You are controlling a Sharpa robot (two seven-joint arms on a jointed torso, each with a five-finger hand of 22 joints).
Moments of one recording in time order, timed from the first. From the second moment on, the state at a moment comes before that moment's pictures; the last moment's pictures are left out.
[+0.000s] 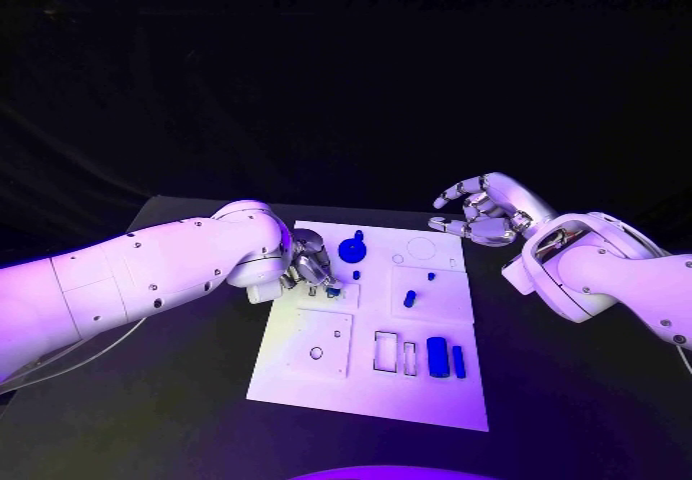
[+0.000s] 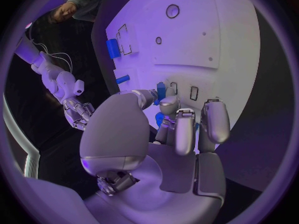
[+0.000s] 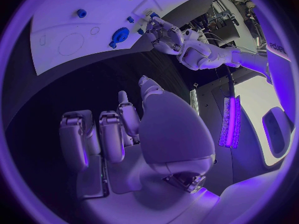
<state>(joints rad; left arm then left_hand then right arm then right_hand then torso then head) 1.28 -0.65 -0.05 1.39 -0.94 0.18 -0.55 1.28 -0.19 0.70 0.32 0.05 0.82 0.07 0.75 0.60 1.25 0.00 1.12 0.99 1.47 -0.05 1.52 1.31 0.08 1.31 0.06 1.44 1.25 1.32 -0.97 -0.13 1.66 -1.06 -0.56 -0.01 1.37 -0.12 0.12 0.29 0.25 0.83 0.16 0.27 0.40 1.34 0.08 1.33 1.30 1.47 0.01 1.54 1.31 0.01 1.47 0.12 1.53 1.31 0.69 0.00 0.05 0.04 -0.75</state>
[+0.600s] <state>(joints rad) 1.28 -0.65 -0.05 1.42 -0.99 0.12 -0.54 1.25 -0.22 0.75 0.28 0.05 0.82 0.07 0.77 0.68 1.29 -0.01 1.16 1.03 1.47 -0.06 1.53 1.31 0.08 1.34 0.06 1.45 1.29 1.32 -0.97 -0.13 1.66 -1.06 -0.56 -0.01 1.37 -0.12 0.12 0.29 0.25 0.83 0.16 0.27 0.40 1.34 0.08 1.33 1.30 1.47 0.01 1.54 1.31 0.01 1.47 0.12 1.53 1.31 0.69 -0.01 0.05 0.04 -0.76</state>
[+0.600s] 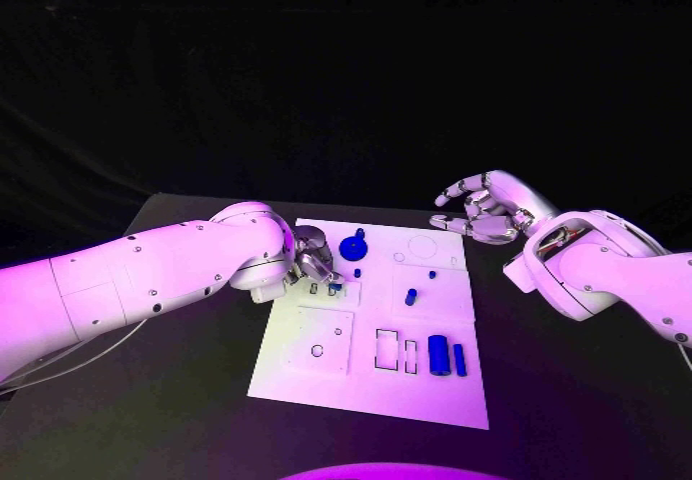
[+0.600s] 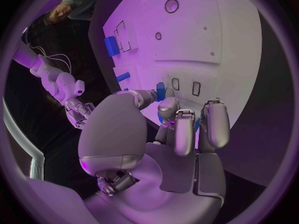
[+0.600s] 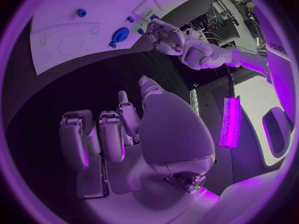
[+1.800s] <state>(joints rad) 1.26 -0.61 -0.05 1.38 -1.11 0.14 -0.56 1.20 -0.23 0.77 0.27 0.05 0.82 0.07 0.80 0.72 1.33 -0.02 1.20 1.06 1.46 -0.07 1.55 1.31 0.07 1.39 0.05 1.48 1.31 1.31 -0.96 -0.13 1.66 -1.06 -0.56 -0.01 1.36 -0.11 0.12 0.29 0.26 0.83 0.16 0.27 0.40 1.34 0.08 1.32 1.30 1.47 0.01 1.53 1.31 0.01 1.47 0.12 1.53 1.31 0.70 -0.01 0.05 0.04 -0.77</state>
